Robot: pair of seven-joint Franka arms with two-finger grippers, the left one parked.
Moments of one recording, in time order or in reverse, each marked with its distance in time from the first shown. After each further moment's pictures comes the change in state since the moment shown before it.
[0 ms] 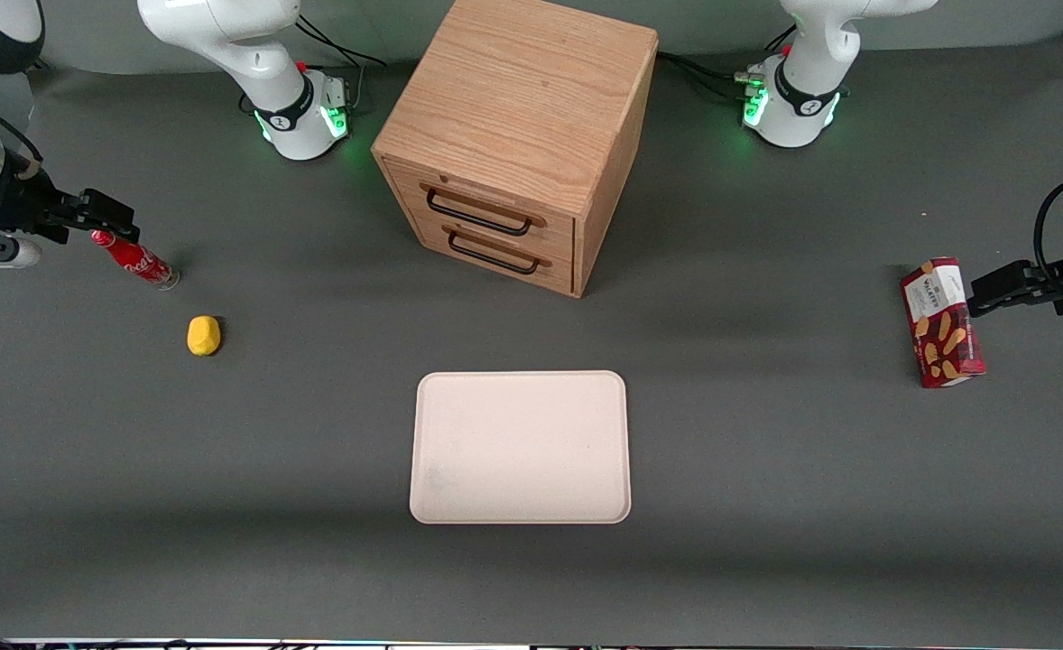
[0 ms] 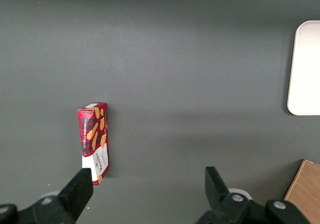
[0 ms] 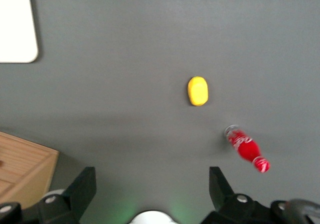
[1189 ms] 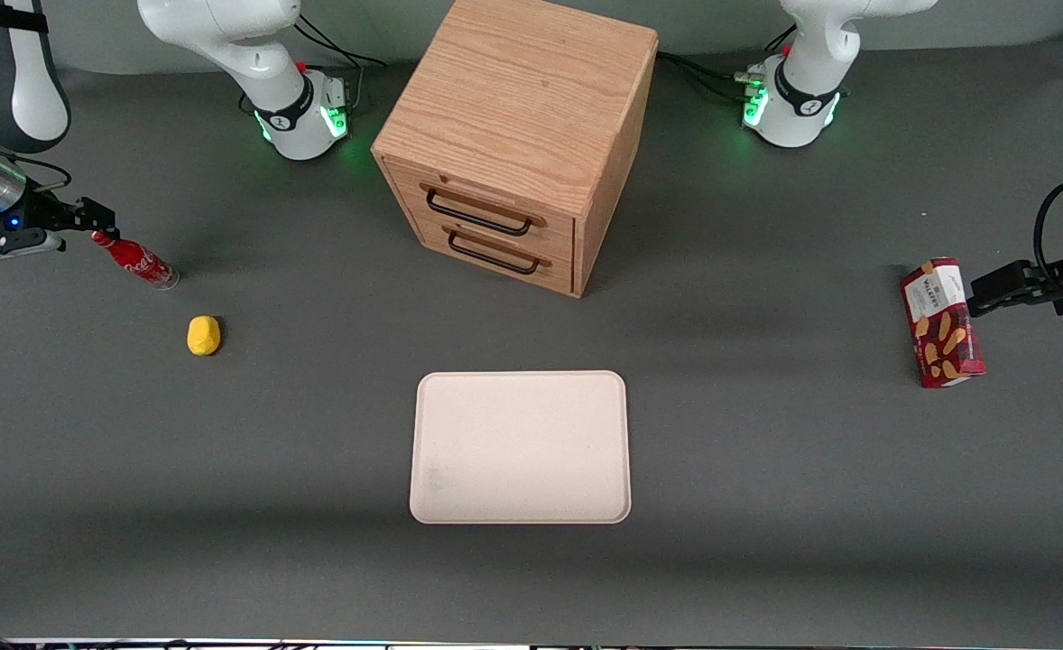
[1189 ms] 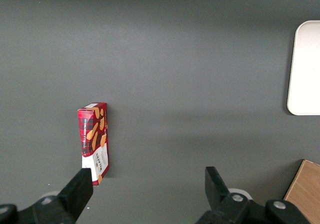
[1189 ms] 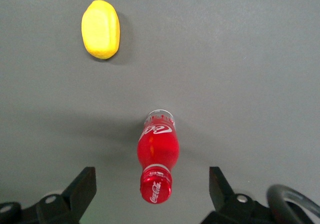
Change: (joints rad) arm -0.008 -0.114 -0.523 -0.618 -0.227 0.618 -0.492
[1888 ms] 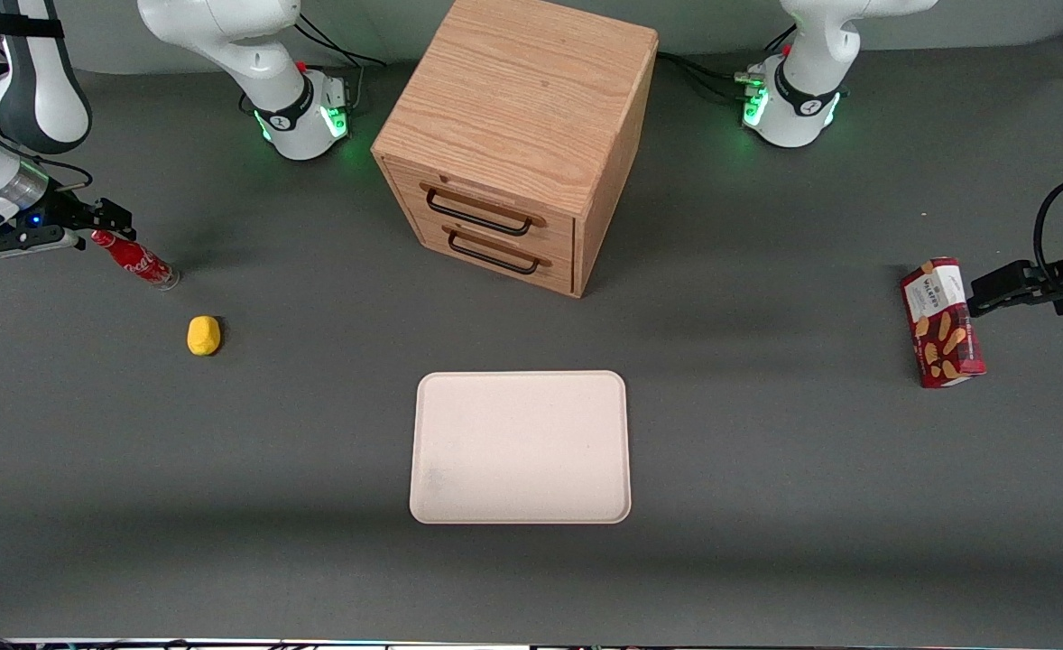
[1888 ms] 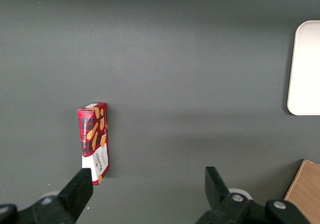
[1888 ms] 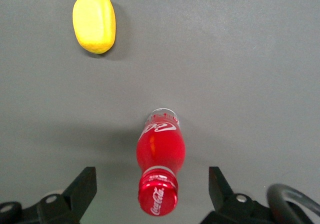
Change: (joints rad) arm 0.000 0.000 -0.055 -0.082 -0.003 0.114 -0.004
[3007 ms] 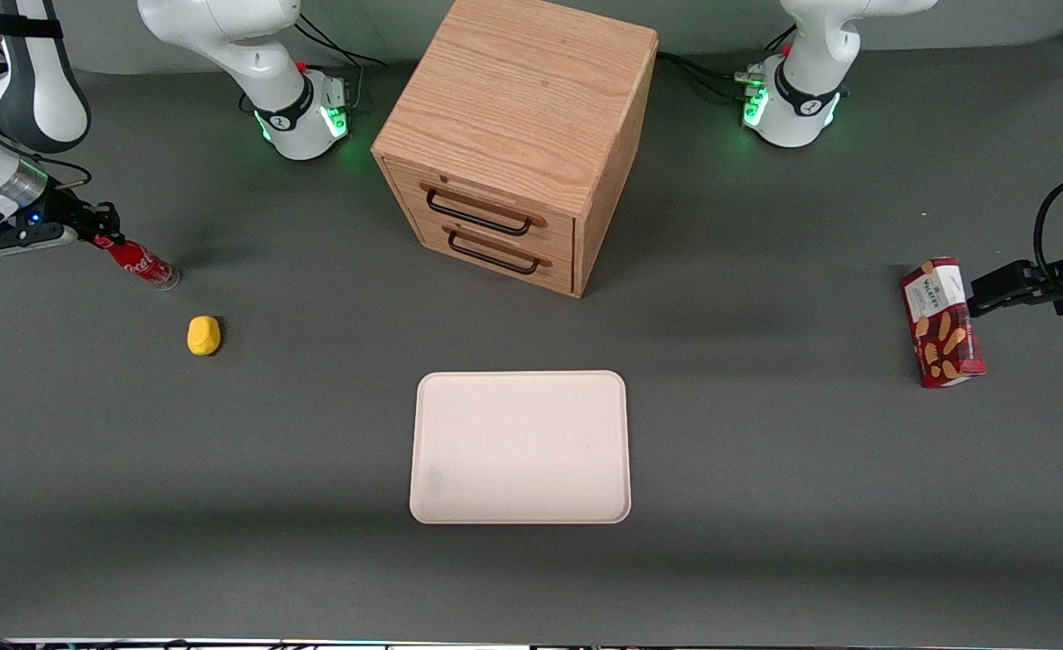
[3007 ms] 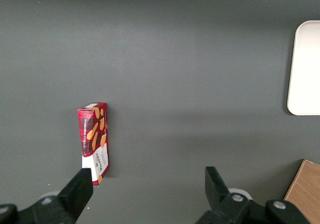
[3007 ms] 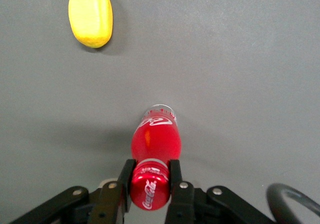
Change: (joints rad) arm 0.001 0.000 -0.022 -0.005 -0.006 0.006 -0.024
